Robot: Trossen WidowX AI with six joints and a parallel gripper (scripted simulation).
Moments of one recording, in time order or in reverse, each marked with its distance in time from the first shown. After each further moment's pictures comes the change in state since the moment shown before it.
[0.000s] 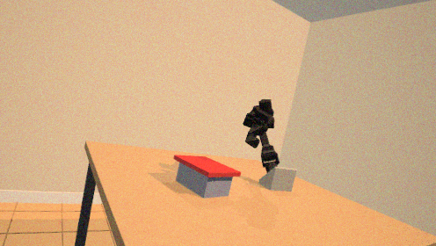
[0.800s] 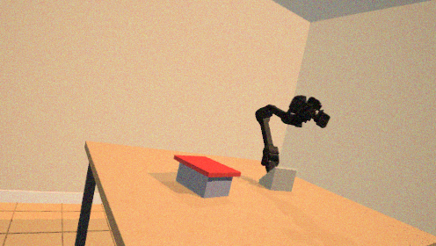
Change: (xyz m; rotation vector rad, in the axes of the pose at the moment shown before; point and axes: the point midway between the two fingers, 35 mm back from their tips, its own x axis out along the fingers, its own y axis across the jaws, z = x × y) arm -0.189 0.151 -0.164 -1.470 -0.389 1.020
